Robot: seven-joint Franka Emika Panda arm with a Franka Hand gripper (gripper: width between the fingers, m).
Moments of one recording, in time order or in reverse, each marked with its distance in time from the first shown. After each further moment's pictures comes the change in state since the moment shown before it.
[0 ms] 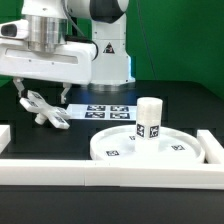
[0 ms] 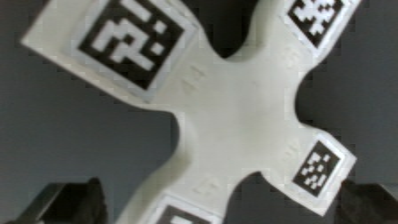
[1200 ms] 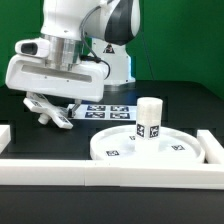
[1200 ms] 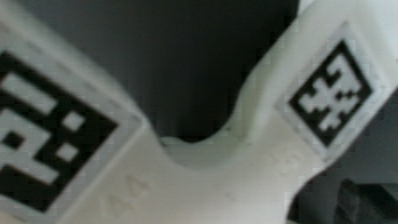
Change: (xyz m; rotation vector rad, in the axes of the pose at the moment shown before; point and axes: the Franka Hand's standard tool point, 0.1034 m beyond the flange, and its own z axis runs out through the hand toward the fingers) arm -0.018 -0.008 0.033 -0.045 -0.040 -0.151
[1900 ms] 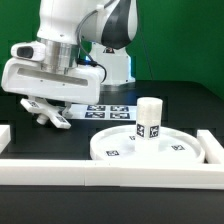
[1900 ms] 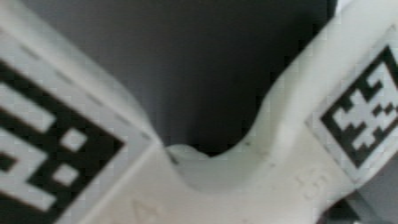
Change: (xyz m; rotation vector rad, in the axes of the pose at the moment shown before) arm -0.001 0.005 0.005 -0.005 -0.006 0.009
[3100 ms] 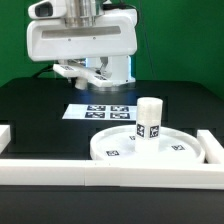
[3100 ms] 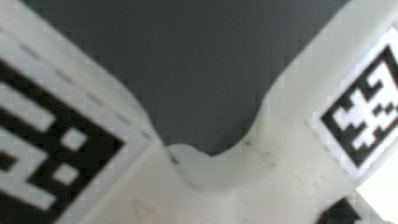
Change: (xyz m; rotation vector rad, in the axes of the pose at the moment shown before) arm 0.057 -0.061 -0.103 0.261 -0.047 0.041
